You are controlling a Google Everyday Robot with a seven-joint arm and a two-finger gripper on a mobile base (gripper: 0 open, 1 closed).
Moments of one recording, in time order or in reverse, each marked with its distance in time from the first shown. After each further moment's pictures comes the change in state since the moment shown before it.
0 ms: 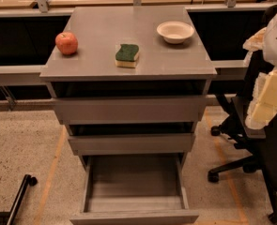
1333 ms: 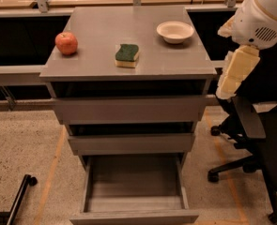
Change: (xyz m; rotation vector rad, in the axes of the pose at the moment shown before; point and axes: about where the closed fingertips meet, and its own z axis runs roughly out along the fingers) arm -0.042 -0.067 0.035 -0.004 -0.097 -0.024
